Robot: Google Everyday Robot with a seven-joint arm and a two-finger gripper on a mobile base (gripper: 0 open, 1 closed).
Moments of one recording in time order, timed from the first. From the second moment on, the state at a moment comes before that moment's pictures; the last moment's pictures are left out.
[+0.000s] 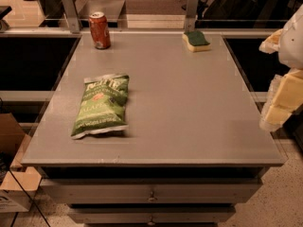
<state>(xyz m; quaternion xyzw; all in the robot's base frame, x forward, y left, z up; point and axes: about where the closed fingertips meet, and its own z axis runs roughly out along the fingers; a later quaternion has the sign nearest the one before) 0.438 -0.217 0.977 -0.60 0.78 -0.03 0.16</state>
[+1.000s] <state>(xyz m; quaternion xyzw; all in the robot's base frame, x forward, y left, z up) 0.452 -0.245 0.982 -0.59 0.77 -0.01 0.23</state>
